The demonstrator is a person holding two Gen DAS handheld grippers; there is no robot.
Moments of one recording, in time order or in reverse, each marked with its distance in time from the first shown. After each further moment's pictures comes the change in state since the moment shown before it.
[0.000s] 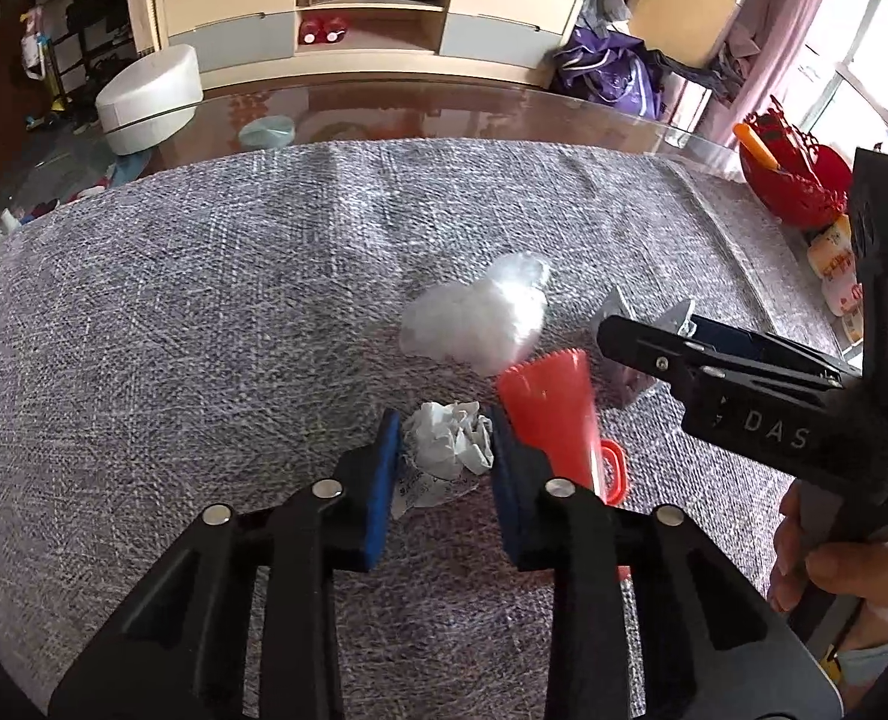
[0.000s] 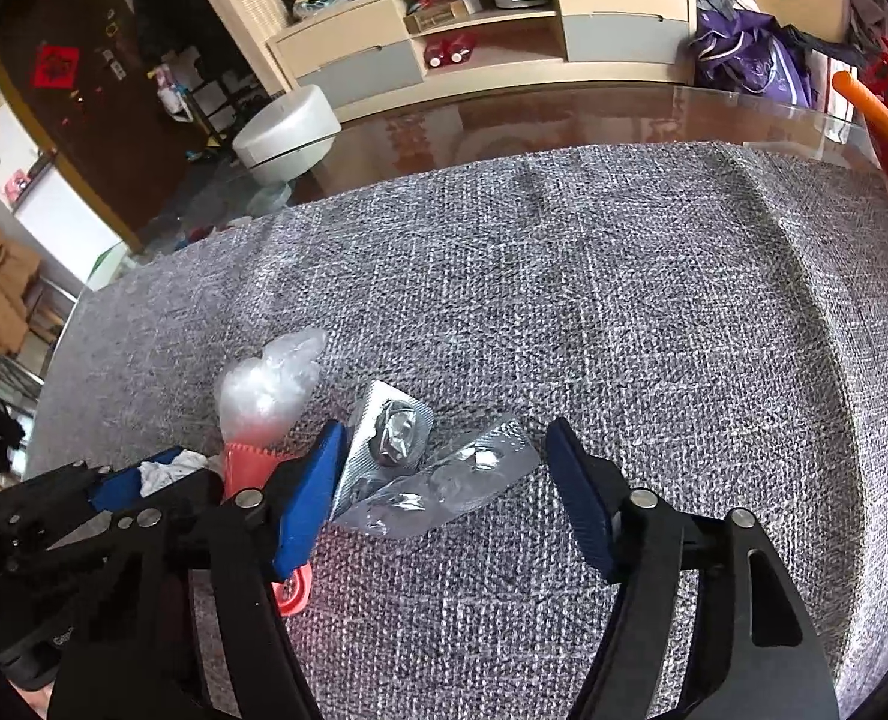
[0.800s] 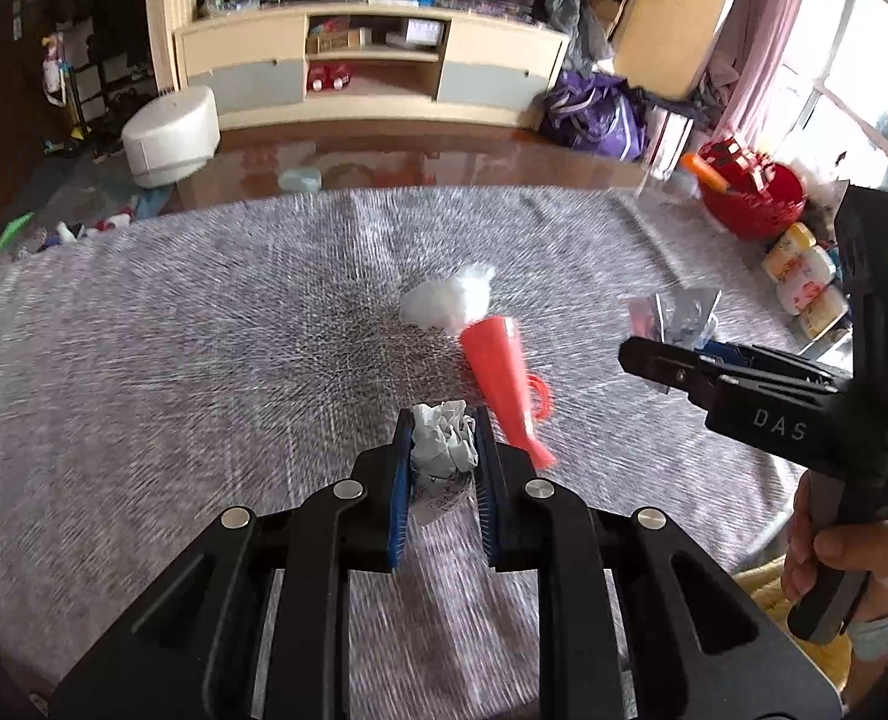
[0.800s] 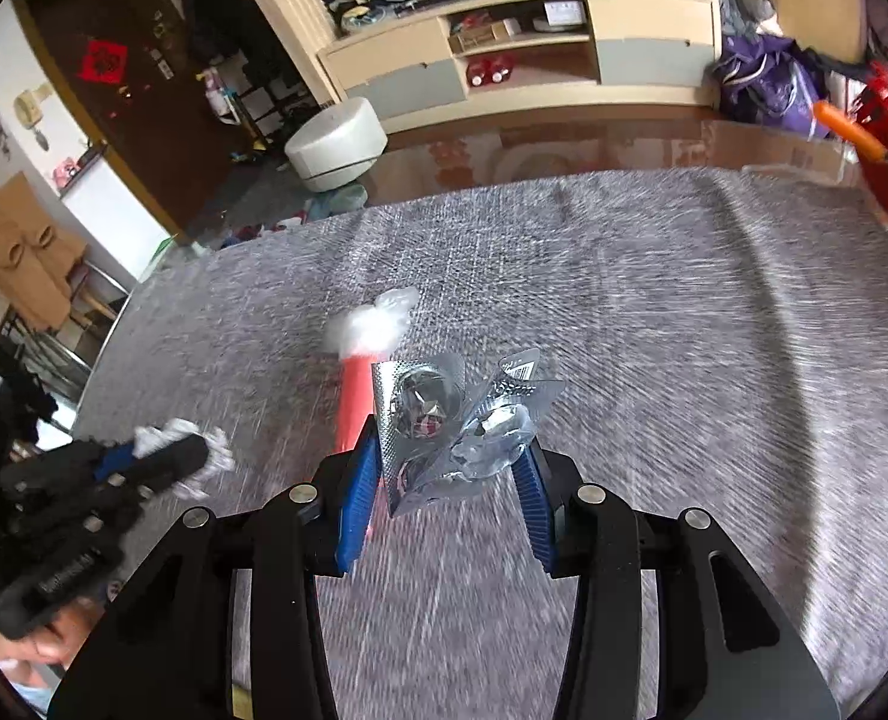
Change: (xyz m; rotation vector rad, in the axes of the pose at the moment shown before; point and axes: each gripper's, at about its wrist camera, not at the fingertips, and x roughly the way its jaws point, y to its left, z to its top) left arm -0.100 -0.015 -0.042 0.007 -0.126 0.010; right arm -0.089 0.015 -0.037 -0.071 -0.053 0.042
